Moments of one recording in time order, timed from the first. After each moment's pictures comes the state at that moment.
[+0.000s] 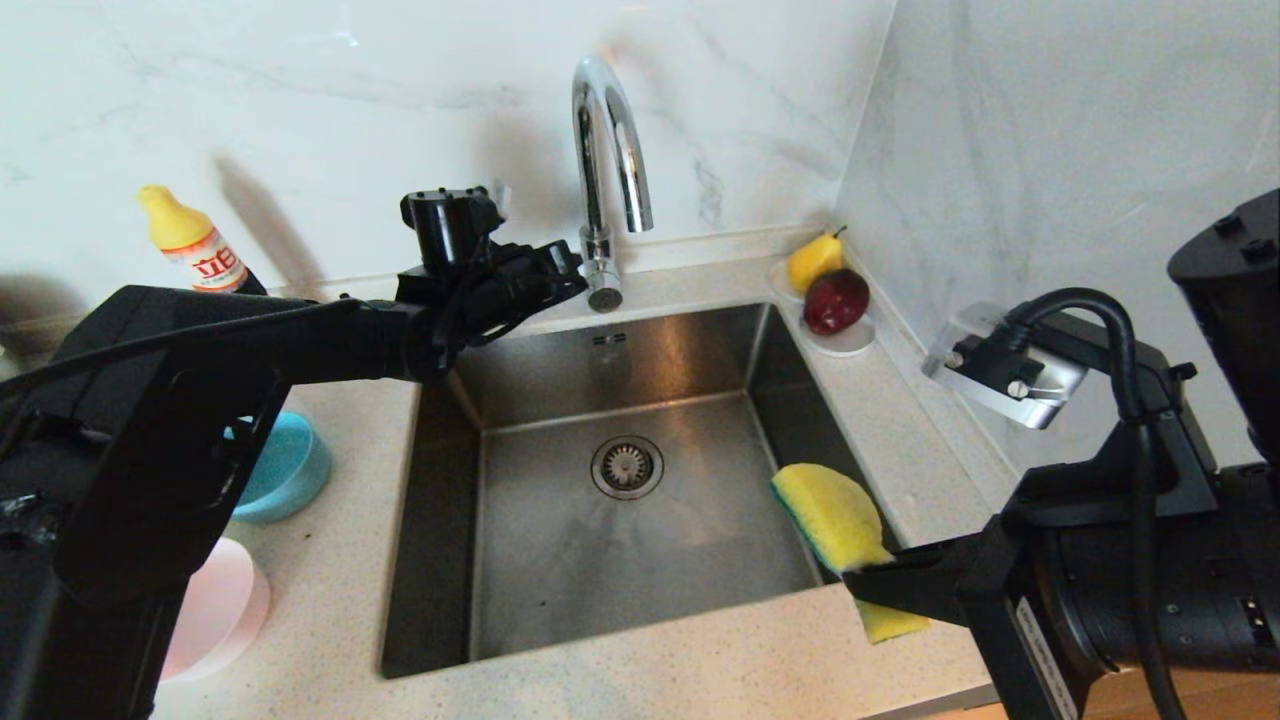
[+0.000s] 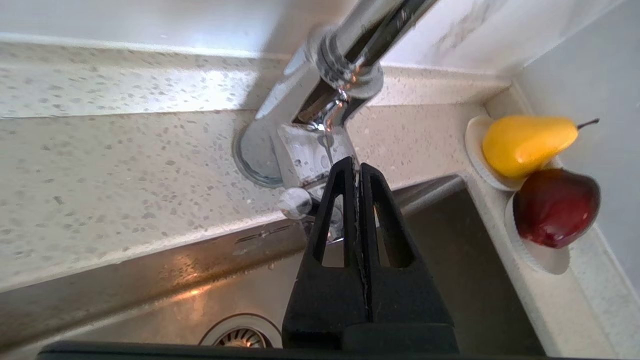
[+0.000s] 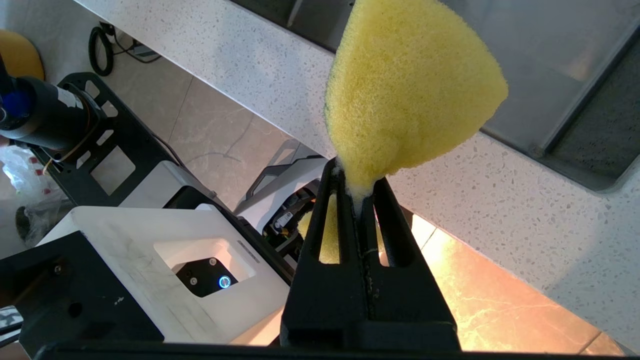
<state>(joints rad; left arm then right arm) -0.26 2.33 -1.91 -0.44 -0.15 -0.38 0.95 1.42 -1.25 0.48 -0.06 0.24</state>
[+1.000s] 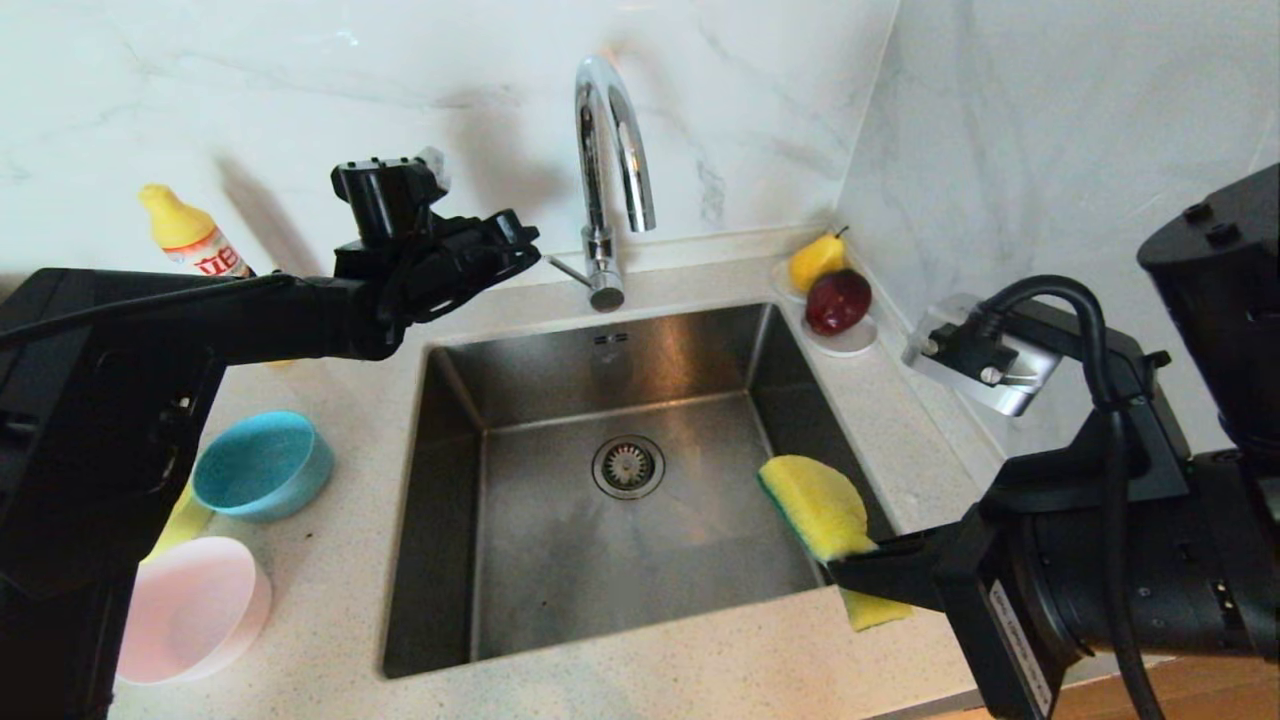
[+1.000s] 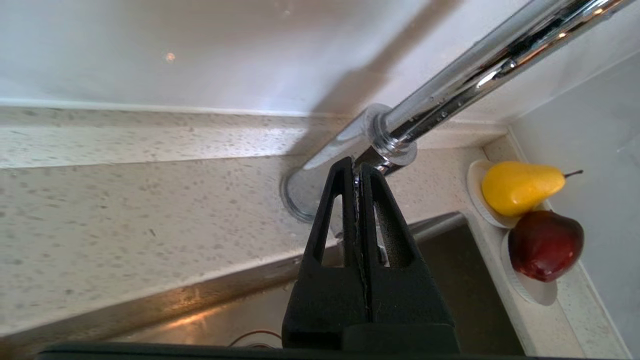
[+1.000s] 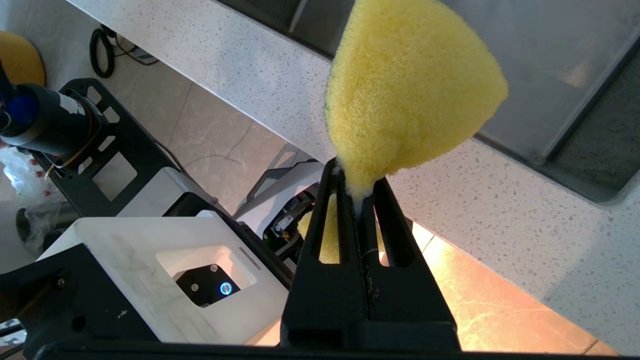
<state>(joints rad) -0.19 2.29 -1.92 -0.43 -0.22 -0.43 0.95 1.45 -1.28 0.48 -0.06 0.24</state>
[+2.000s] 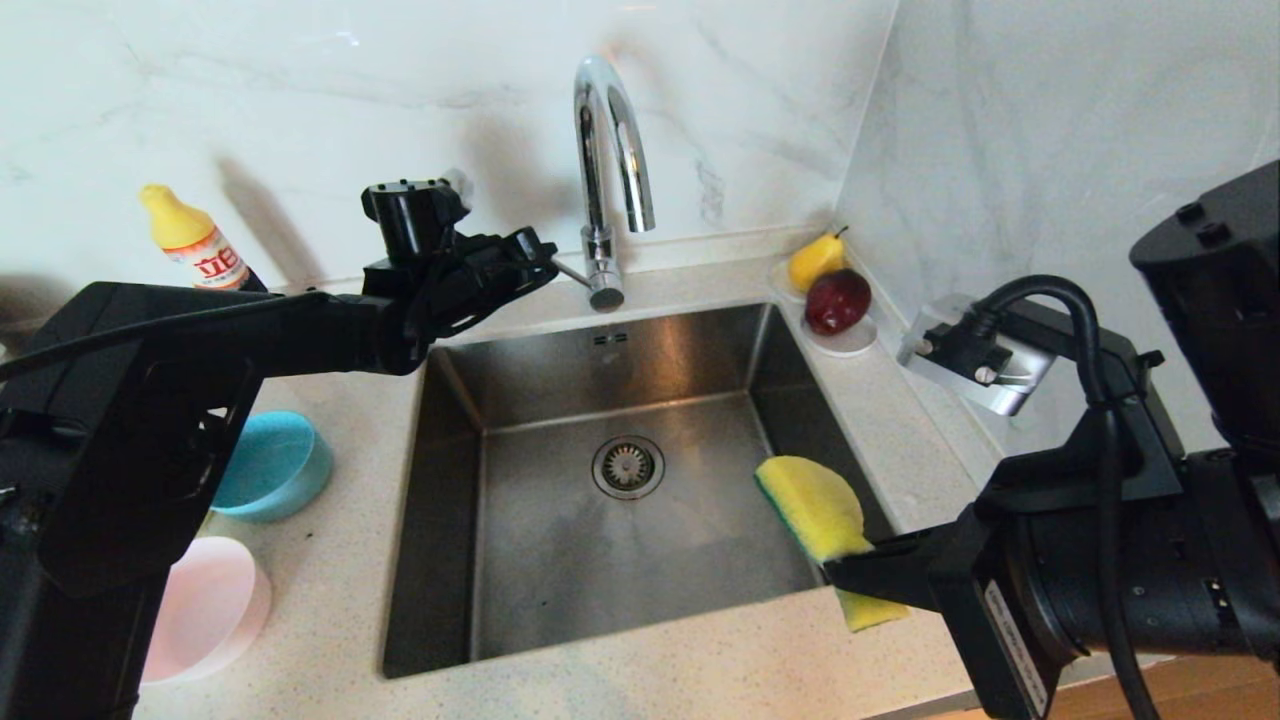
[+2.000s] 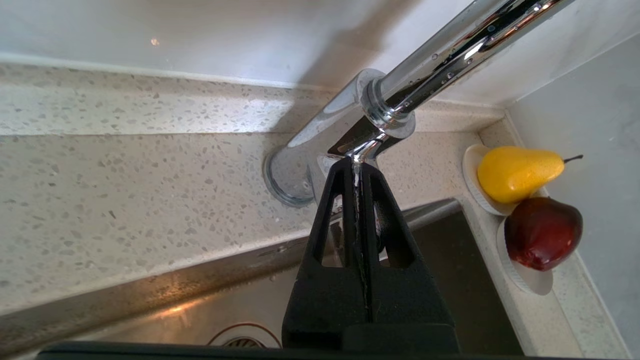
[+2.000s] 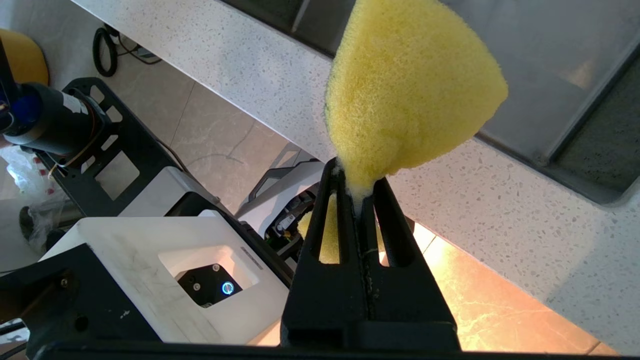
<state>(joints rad) -0.22 2.33 -1.92 -0.46 -0.22 -0.45 0.95 1.45 -1.28 0.48 -0.05 0.24</state>
